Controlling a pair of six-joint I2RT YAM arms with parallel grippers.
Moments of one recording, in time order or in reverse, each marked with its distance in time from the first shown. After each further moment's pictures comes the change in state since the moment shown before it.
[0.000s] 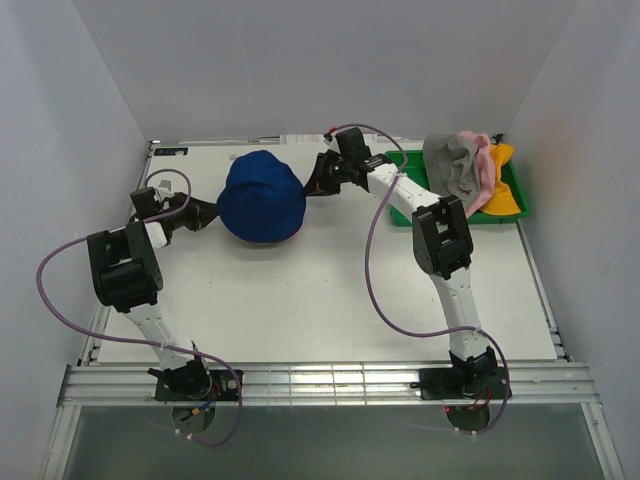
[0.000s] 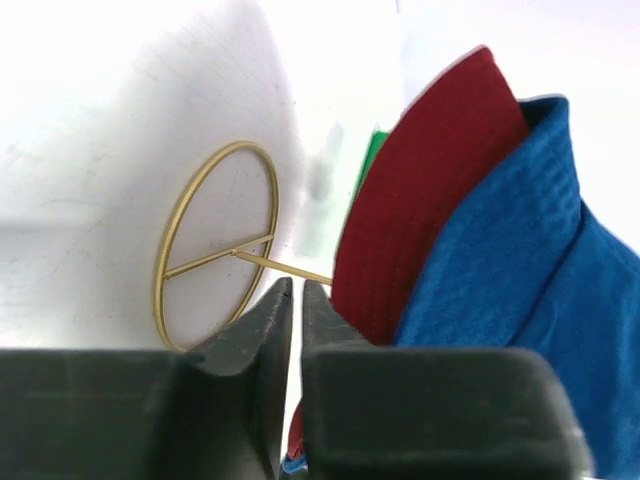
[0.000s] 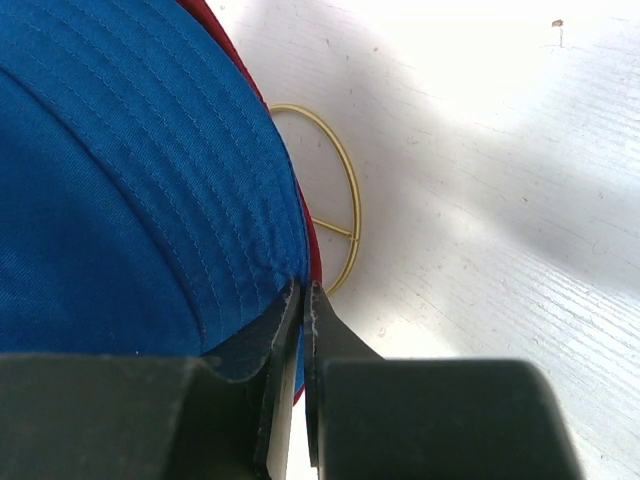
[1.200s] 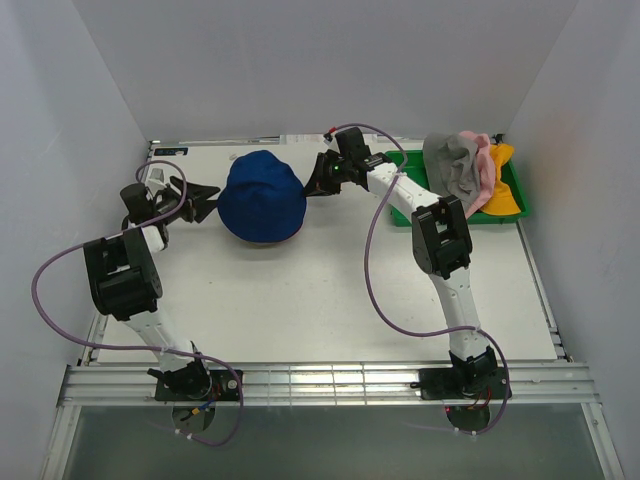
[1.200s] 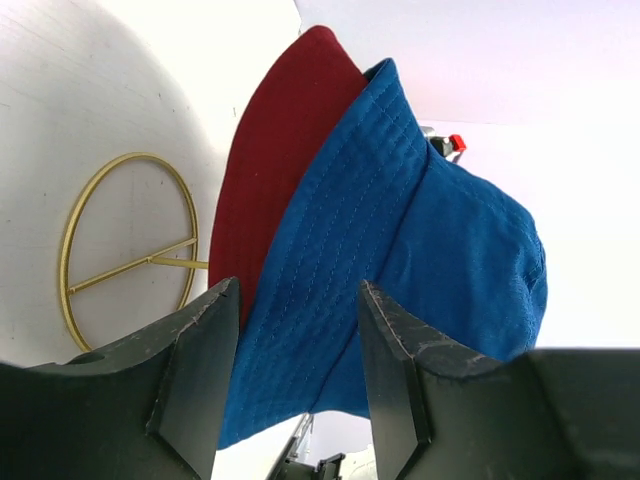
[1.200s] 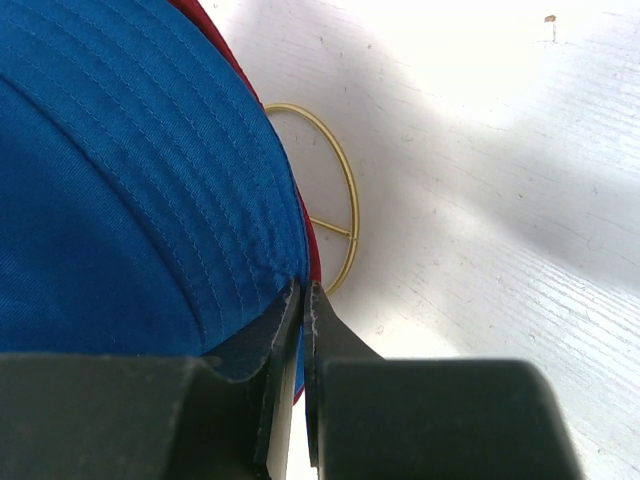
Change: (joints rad) left arm 0.024 -0.070 -0.047 0.233 0.097 -0.129; right arm 0.000 0.009 0.022 -0.029 0.004 -0.001
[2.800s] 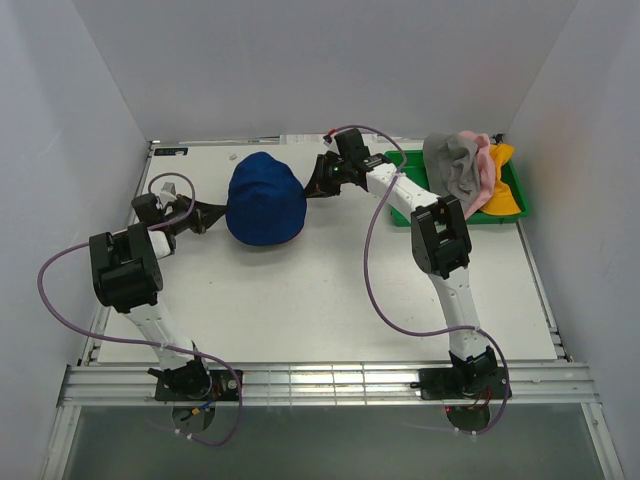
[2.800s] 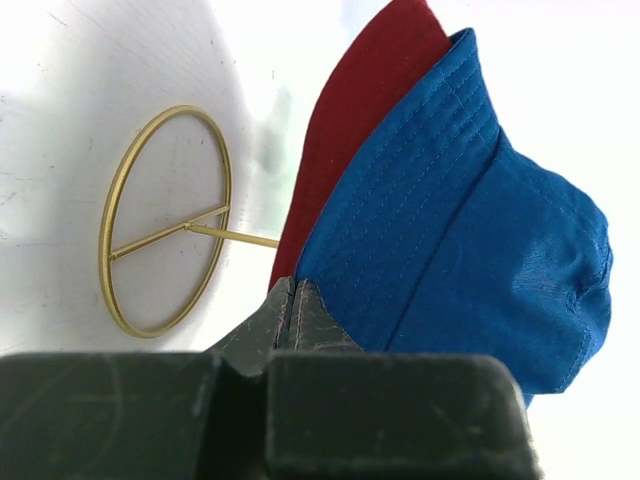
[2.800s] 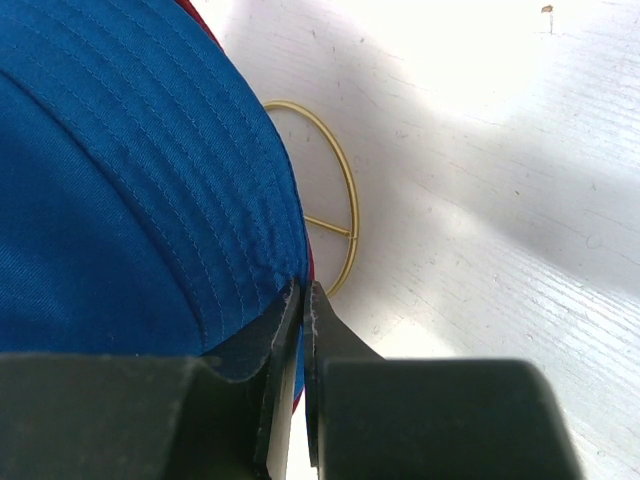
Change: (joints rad) left arm -0.022 0.068 -0.057 0.001 -0.006 -0.008; right arm 0.000 0.010 0.002 -0.009 0.004 -0.003
